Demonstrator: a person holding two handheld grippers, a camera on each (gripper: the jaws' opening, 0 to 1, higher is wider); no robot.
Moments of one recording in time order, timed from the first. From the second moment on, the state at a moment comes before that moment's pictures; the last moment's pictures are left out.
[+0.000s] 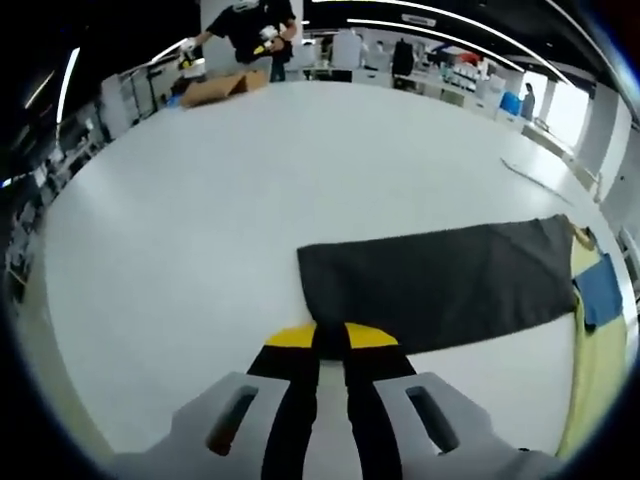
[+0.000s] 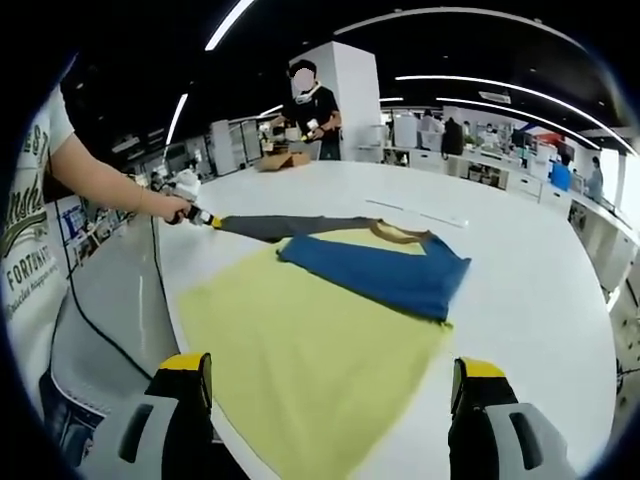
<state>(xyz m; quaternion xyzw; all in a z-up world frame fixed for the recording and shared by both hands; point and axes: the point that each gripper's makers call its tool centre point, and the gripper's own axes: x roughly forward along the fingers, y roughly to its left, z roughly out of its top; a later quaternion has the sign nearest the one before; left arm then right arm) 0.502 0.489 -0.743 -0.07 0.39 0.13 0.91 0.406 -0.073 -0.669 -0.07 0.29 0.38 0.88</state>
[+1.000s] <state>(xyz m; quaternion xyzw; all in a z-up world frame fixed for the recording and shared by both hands) 0.506 0.471 -0.710 -0.02 0.37 0.09 0.93 0.397 -0.071 -0.668 -0.06 0.29 0.39 0.87</state>
